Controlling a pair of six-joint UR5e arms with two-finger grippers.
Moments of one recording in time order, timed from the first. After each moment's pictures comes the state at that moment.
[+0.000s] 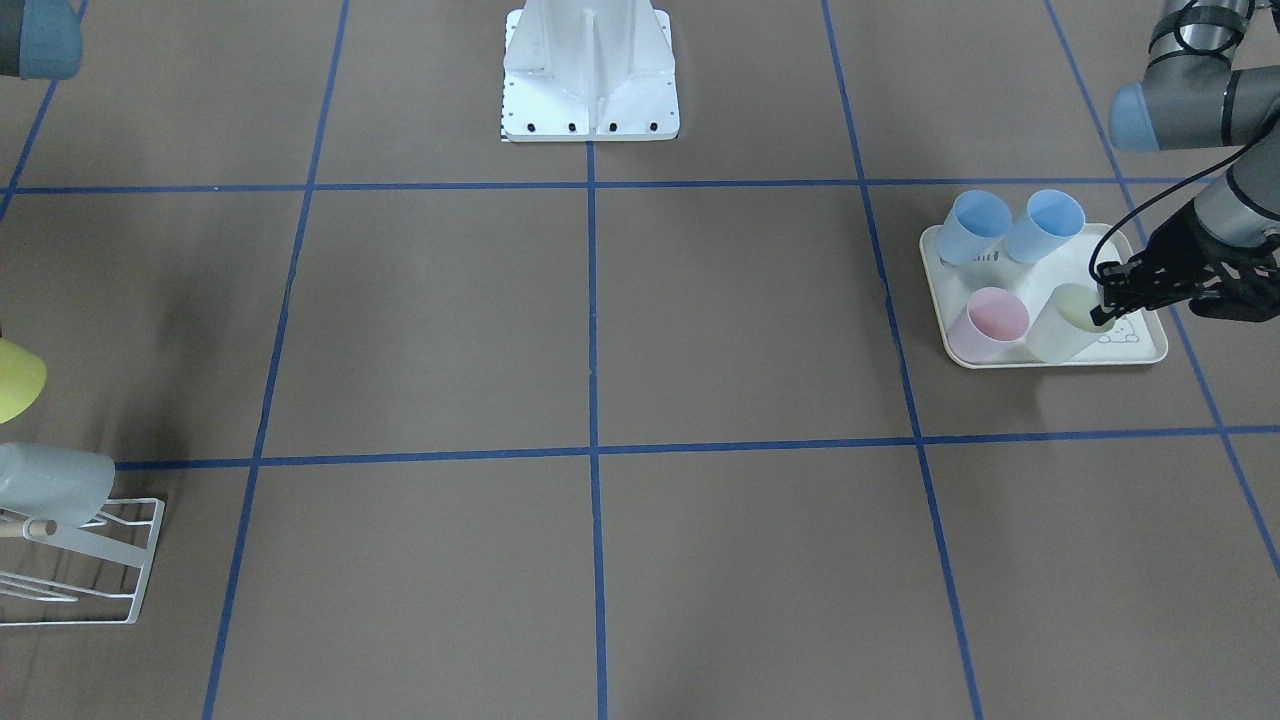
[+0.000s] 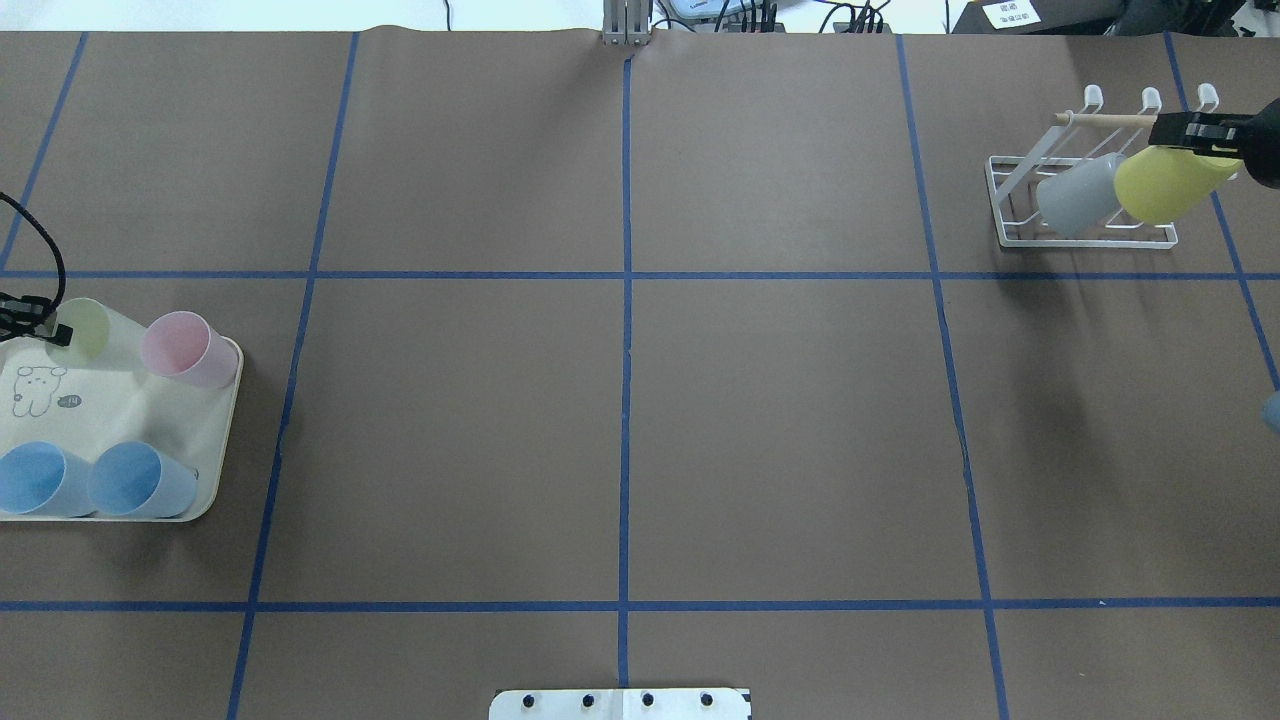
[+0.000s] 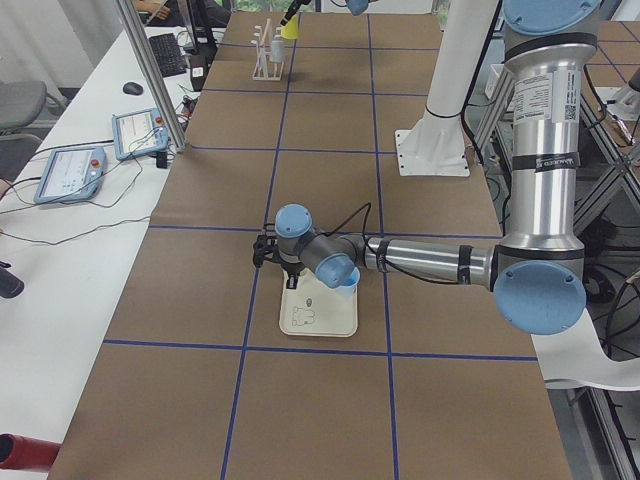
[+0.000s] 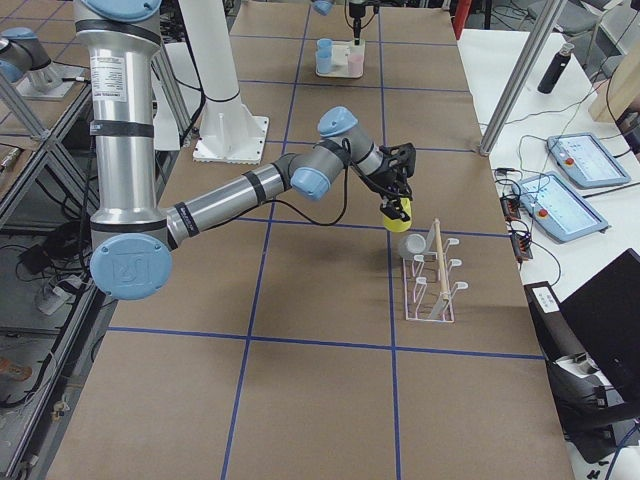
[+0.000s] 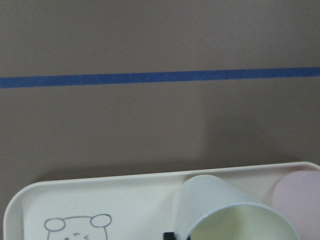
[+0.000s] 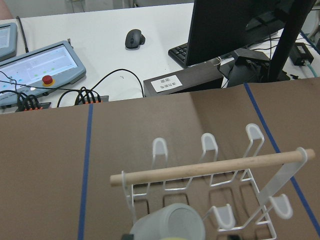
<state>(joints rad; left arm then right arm) -1.12 -1.54 -1.63 -2.18 -2.29 -0.68 1.10 -1.57 1.95 -1.09 1.68 0.97</state>
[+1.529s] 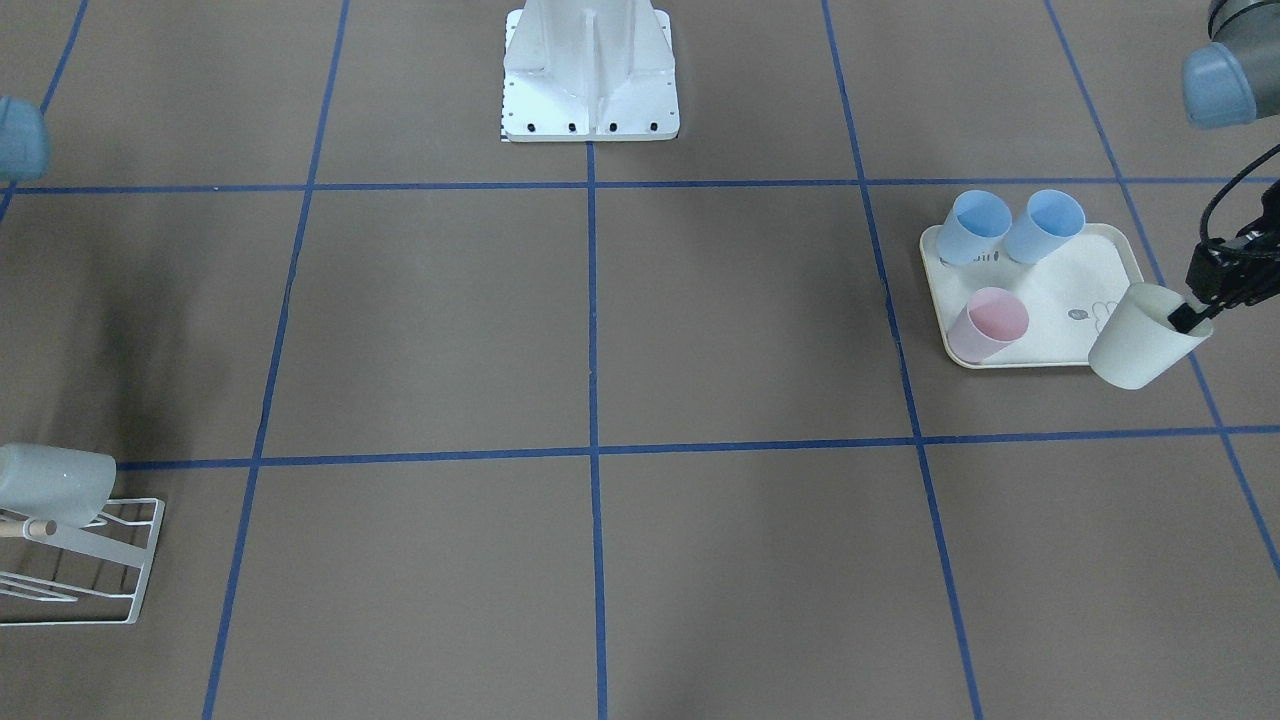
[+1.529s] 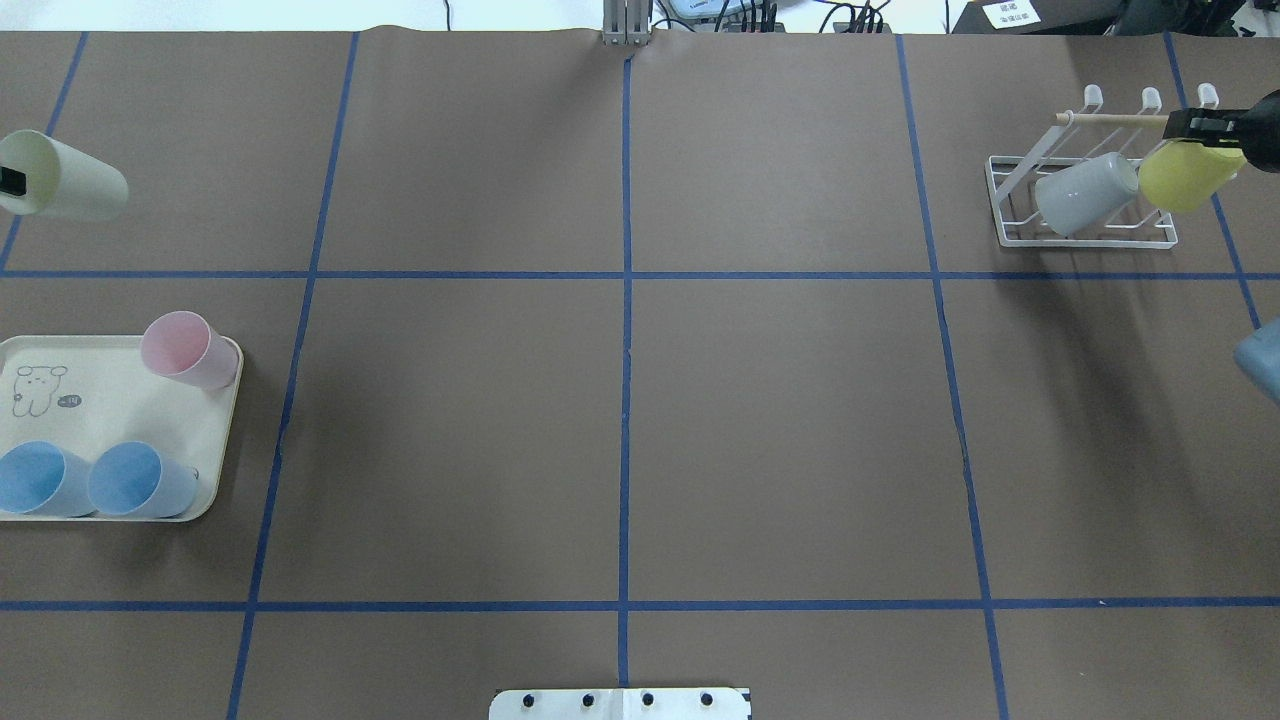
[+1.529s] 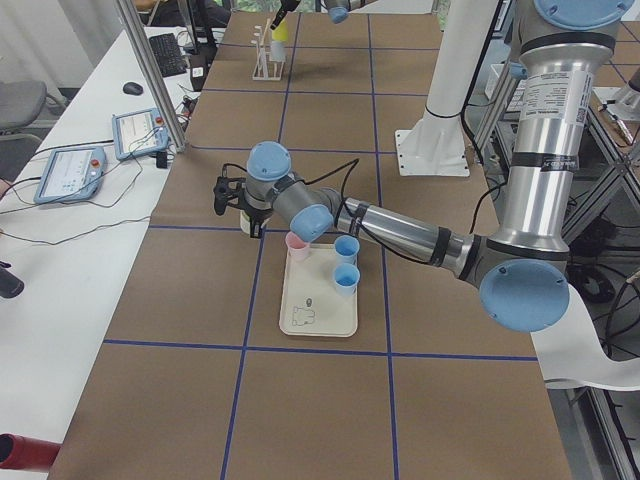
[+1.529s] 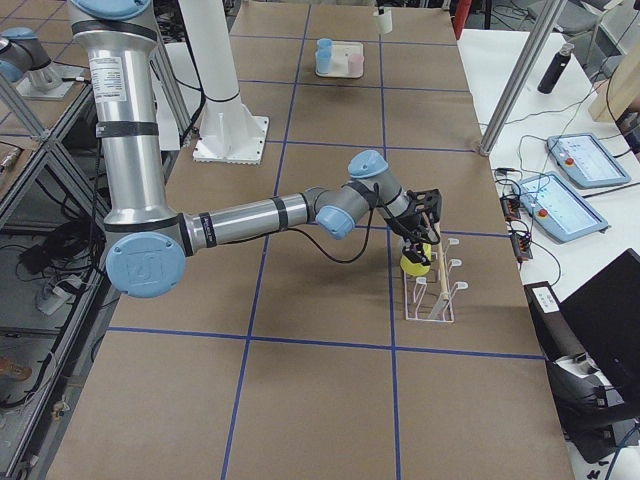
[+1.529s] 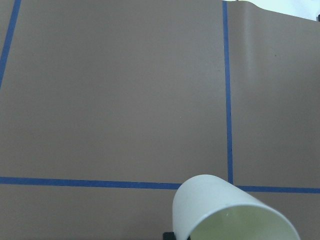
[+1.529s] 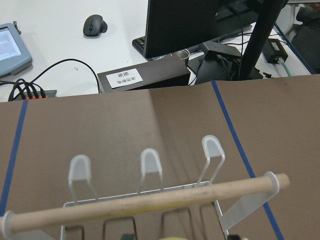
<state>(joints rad) -1.31 -1.67 -1.77 -2.07 -2.37 -0.84 1.14 -1.48 1.67 -0.96 1.69 0.93</state>
